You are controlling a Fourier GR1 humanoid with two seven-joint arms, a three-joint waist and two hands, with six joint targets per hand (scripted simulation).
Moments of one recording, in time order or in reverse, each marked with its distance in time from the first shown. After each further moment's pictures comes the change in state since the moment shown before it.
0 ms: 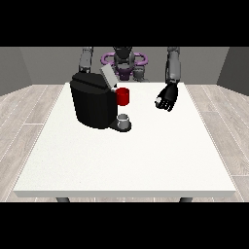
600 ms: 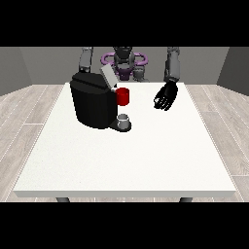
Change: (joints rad) left arm 0.045 -0.015 0.040 -0.147 0.134 0.022 0.029; right arm -0.006 0.000 -0.008 -0.044 -0.032 0.040 -0.006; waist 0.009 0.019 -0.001
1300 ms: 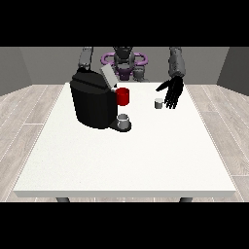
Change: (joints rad) left arm 0.099 0.039 0.086 -0.168 0.248 -0.184 0.066; right arm 0.053 -0.005 0.010 -0.095 0.008 -0.006 0.015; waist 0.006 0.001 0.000
